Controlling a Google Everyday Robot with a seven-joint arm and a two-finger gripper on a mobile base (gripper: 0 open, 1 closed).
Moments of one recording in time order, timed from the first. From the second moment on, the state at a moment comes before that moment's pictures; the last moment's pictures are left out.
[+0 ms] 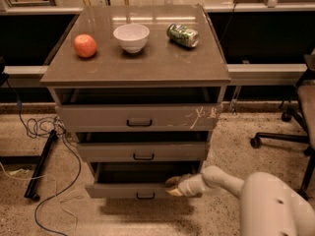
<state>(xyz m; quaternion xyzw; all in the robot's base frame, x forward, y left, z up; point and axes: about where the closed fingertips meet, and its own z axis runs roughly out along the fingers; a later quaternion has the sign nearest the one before) 0.594 -0.070 0.203 -0.55 0.71 0.27 0.34</state>
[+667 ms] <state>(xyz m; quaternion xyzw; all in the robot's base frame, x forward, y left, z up) 0.587 -0.073 0.205 -0.55 0.71 0.27 0.34</state>
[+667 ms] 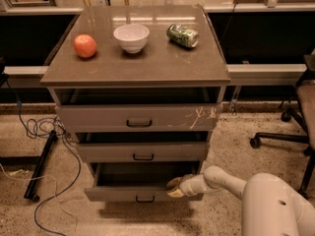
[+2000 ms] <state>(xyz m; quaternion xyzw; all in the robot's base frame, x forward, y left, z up) 0.587 -0.073 0.205 -0.55 0.71 0.27 0.34</state>
